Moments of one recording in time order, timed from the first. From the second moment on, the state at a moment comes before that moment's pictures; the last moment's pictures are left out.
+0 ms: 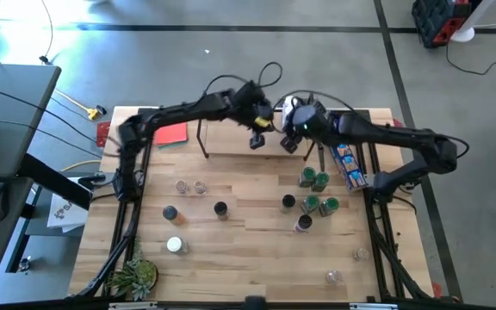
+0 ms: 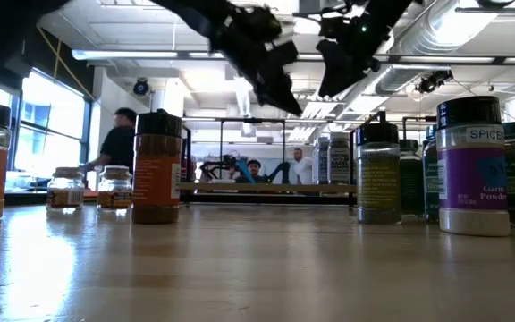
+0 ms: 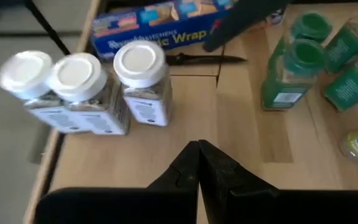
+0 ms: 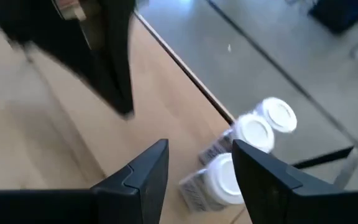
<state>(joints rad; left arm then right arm) 0.42 1.94 1.71 -0.53 0.19 0.33 -0.27 1.39 1.16 -0.56 0.49 0.08</state>
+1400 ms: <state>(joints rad) 0.23 0.38 0.83 -1.03 -0.06 -0.30 0.26 2.36 2.04 -0.03 0.03 -0.05</state>
